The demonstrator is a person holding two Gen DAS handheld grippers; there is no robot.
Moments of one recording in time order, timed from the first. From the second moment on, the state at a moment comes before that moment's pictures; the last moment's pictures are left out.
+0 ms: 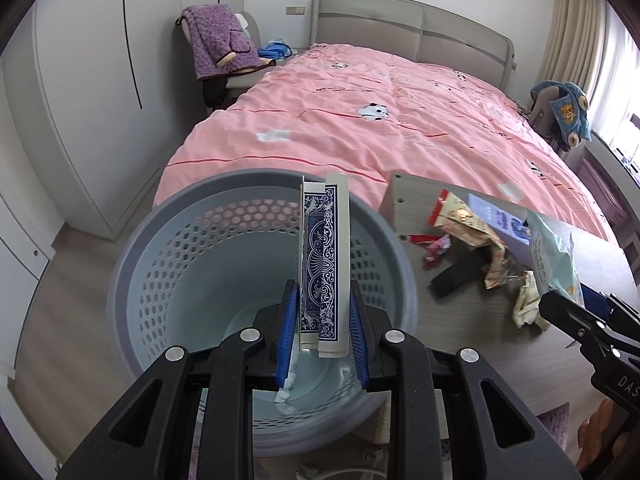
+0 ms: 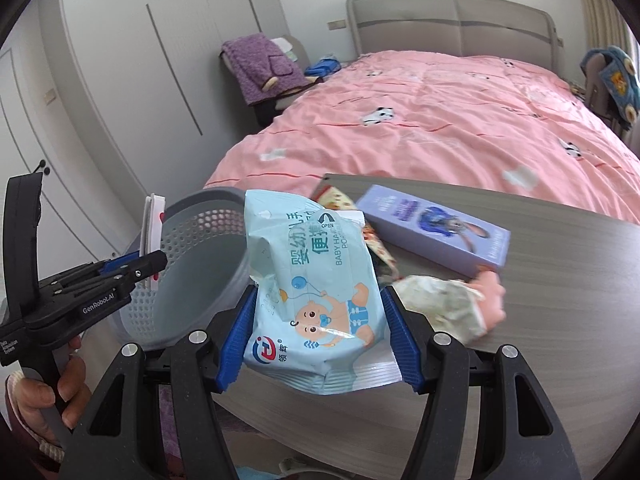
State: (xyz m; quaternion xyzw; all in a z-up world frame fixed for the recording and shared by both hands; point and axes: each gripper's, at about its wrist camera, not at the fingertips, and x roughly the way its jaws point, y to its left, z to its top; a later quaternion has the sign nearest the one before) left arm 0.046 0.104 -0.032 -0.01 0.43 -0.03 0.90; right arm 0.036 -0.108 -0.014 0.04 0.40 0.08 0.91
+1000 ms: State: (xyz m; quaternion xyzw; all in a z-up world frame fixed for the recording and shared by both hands) left arm 0.075 0.185 -0.057 -0.05 0.45 0.03 0.89; right arm 0.115 0.011 -0.043 -0.02 0.43 0.17 0.89
